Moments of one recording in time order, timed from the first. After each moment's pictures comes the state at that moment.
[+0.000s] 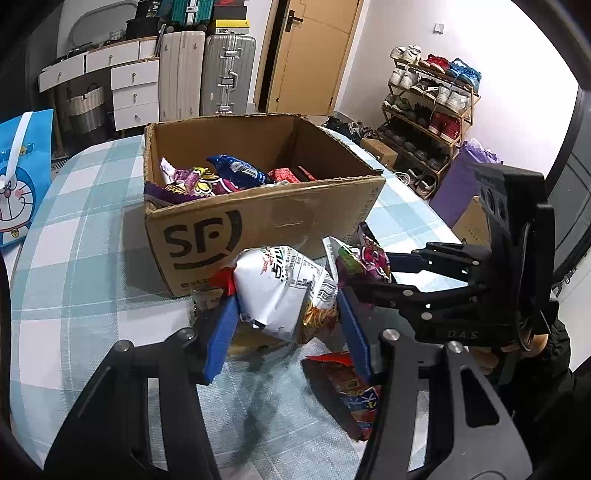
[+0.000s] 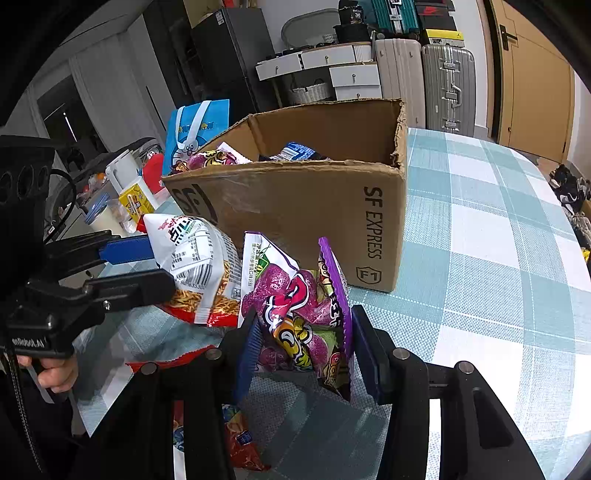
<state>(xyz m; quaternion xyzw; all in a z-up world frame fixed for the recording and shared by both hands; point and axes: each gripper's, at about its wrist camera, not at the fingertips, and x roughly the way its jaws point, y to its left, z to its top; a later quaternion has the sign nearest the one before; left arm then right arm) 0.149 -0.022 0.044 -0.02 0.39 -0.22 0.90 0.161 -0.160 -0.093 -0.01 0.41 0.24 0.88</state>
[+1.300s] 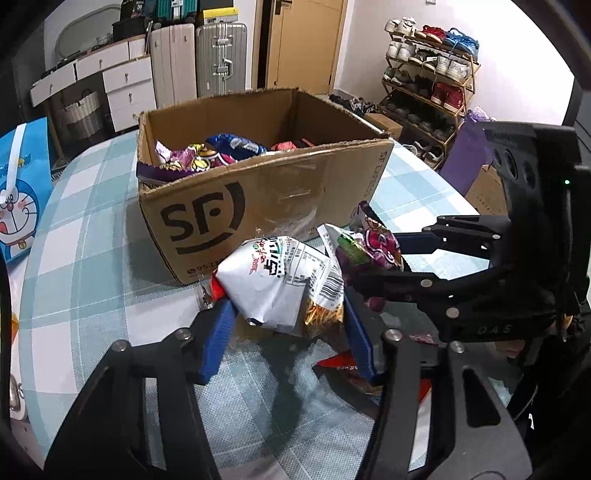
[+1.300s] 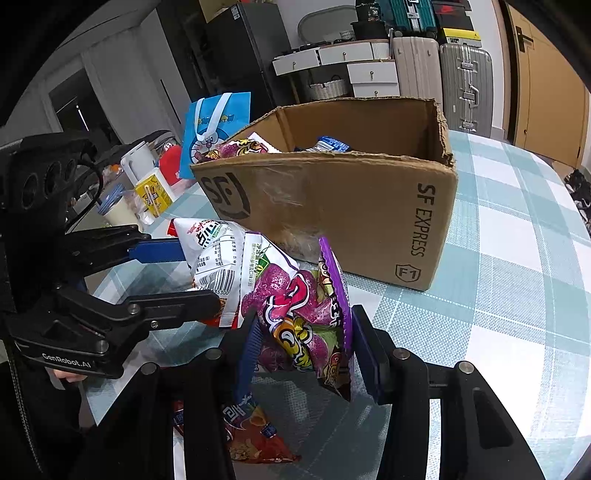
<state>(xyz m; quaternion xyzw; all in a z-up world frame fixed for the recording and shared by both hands) 0.151 -0.018 0.036 0.04 0.41 -0.21 0.89 0.157 -0.142 -0.093 -0.01 0.42 0.27 0.87</state>
